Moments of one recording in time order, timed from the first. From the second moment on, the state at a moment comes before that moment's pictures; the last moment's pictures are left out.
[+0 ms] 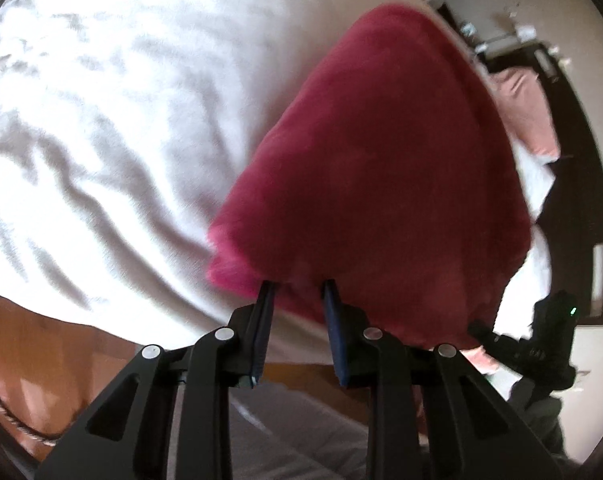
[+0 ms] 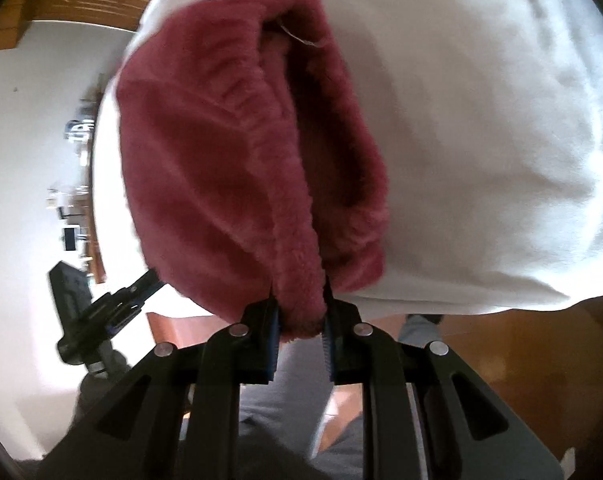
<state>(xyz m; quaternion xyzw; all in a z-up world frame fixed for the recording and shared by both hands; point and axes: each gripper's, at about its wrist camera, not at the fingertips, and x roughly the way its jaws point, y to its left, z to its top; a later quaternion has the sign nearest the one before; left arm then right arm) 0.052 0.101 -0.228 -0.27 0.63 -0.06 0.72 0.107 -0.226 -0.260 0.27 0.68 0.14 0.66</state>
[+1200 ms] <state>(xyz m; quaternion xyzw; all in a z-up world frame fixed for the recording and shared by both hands) 0.118 -0.018 -0.217 -0.01 0.63 -0.17 0.76 0.213 -0.195 -0.229 0.17 0.58 0.07 0.80</state>
